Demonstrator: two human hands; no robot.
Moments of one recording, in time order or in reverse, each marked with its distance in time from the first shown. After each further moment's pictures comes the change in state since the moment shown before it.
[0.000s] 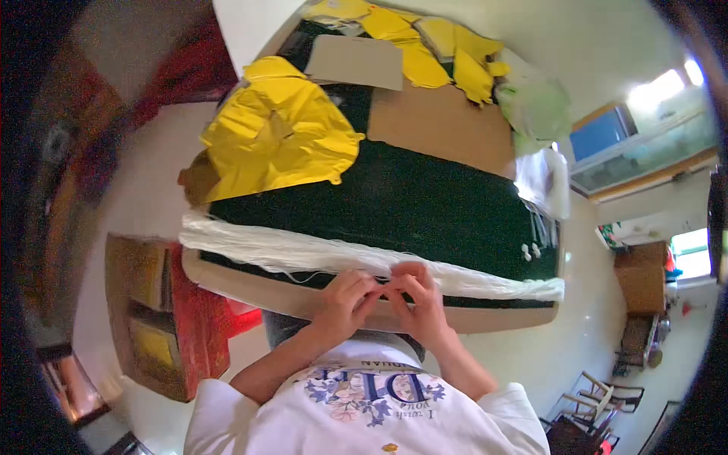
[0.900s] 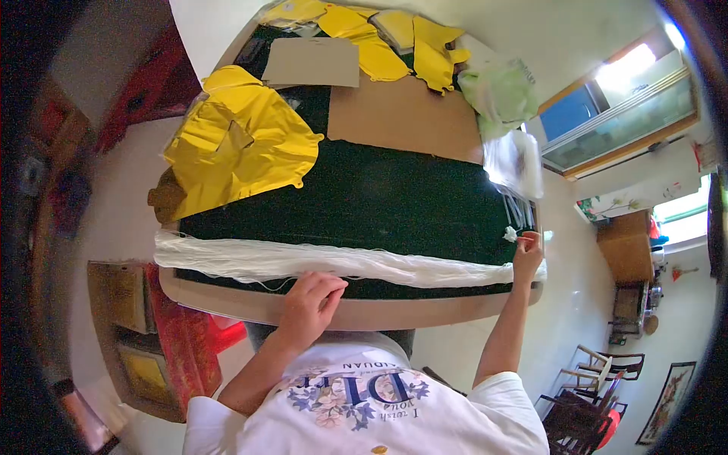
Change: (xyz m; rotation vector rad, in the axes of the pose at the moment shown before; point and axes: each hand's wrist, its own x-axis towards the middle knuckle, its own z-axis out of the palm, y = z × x) left_hand 0.001 -0.005 -0.008 0.110 -0.017 0.018; right_hand -0.067 0.182 -0.214 -0.581 0.803 0.555
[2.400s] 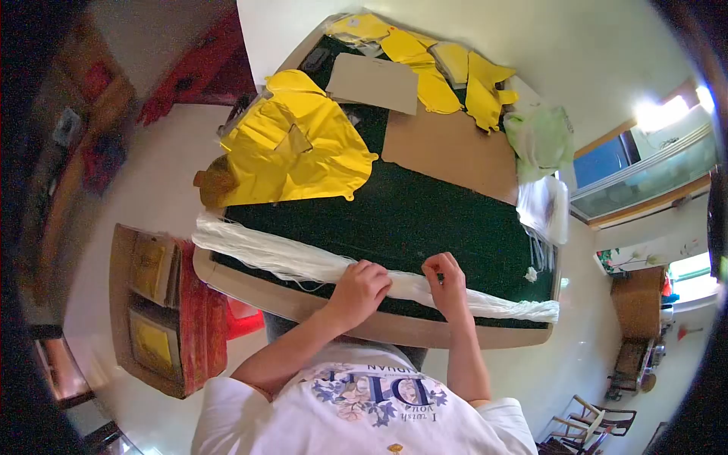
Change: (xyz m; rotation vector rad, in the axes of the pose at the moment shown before) left_hand 0.025 -0.023 0.026 0.142 -0.118 0.050; right_hand -0.119 -0.192 0.073 0.360 -0.728 -0.396
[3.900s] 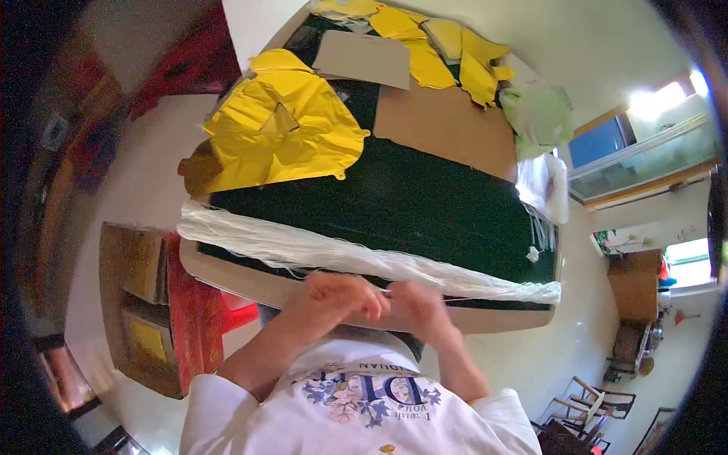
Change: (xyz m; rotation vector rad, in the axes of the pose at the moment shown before) left_hand -0.024 0.033 -0.072 -1.482 -0.166 -0.347; right_hand -0.054 -0.050 0.013 0.260 -0.214 -0.197
